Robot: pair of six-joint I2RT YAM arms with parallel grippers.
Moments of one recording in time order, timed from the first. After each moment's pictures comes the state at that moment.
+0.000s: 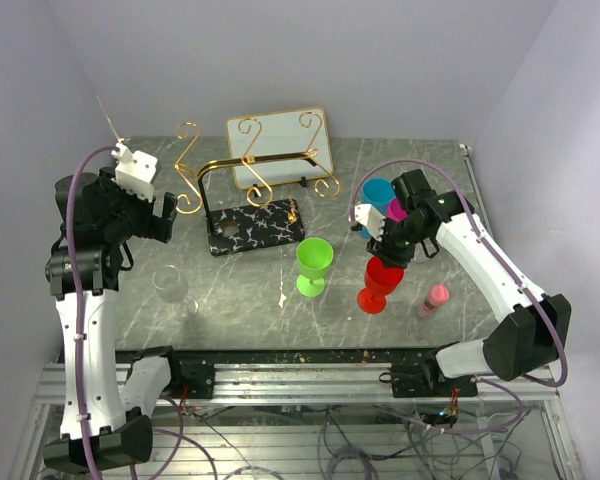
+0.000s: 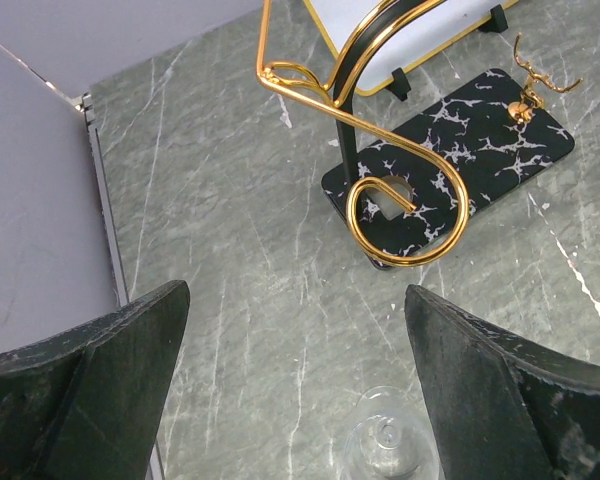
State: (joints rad) left arm 0.15 0.90 1.23 -0.76 0.37 0.38; right arm 0.36 1.37 1.26 -1.14 -0.30 -0.91
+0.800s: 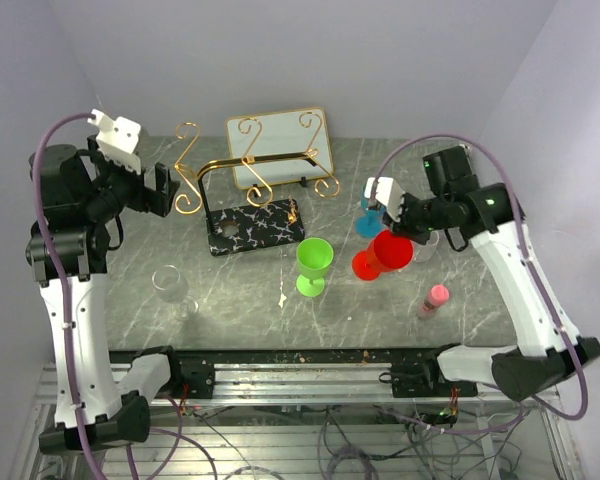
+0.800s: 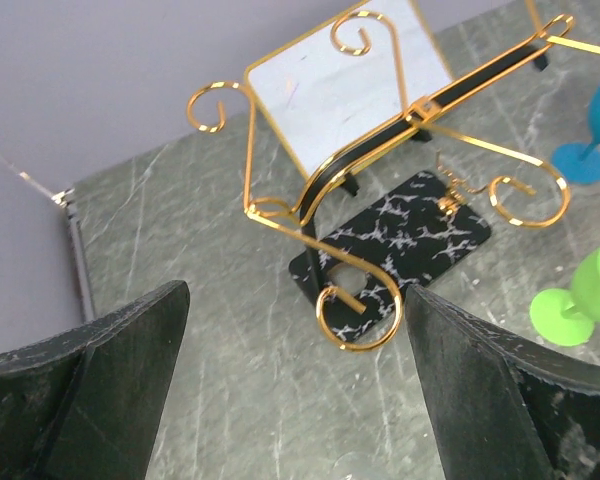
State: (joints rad) left arm 0.17 0.99 1.45 -0.76 0.50 0.29; right arm 0.36 1.29 1.53 -1.27 -0.37 -0.93
